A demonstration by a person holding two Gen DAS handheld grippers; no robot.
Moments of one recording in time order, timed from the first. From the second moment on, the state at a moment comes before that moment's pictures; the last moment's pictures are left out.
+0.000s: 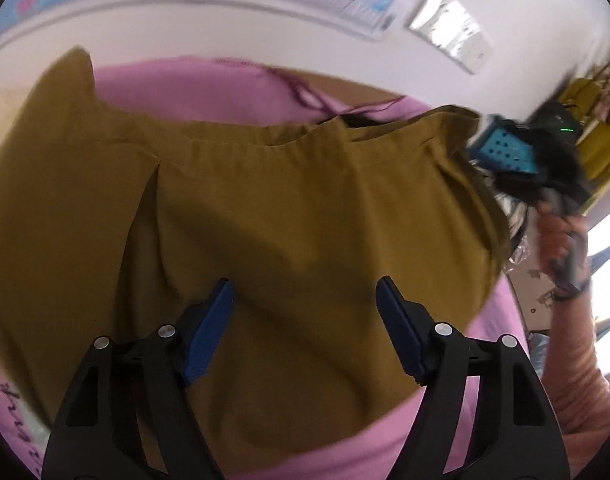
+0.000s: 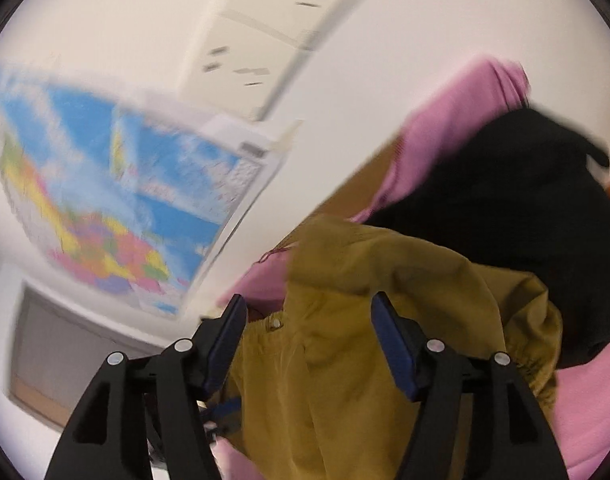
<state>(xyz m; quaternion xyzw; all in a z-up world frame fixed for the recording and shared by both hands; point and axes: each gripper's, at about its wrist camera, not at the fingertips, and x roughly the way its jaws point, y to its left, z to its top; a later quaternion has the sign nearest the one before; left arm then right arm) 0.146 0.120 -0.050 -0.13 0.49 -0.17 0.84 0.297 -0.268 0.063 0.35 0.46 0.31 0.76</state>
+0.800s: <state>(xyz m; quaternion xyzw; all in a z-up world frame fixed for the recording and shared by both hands) 0.139 0.106 -0.063 -0.10 0.47 -0.14 0.87 0.287 -0.238 0.038 0.15 0.45 0.26 0.84</state>
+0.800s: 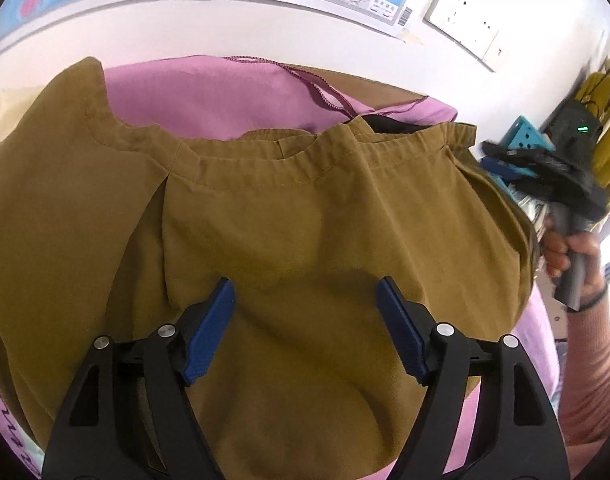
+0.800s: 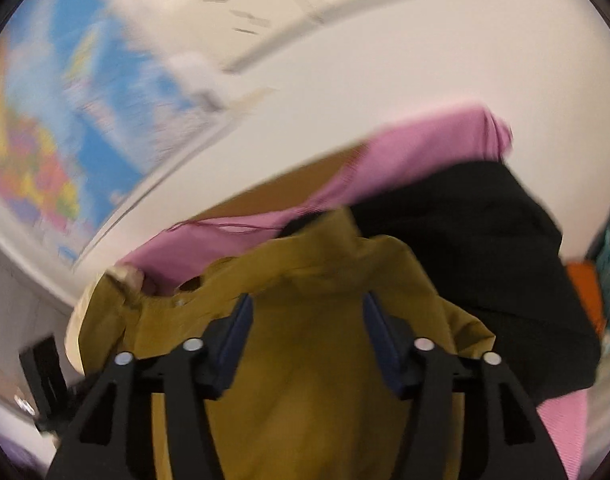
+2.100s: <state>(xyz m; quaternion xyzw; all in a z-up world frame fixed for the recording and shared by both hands) 0.002 0.196 -0.109 -0.30 0.45 -0.15 0.83 0.102 -0.298 -0.034 0.33 0.51 0.28 0.74</state>
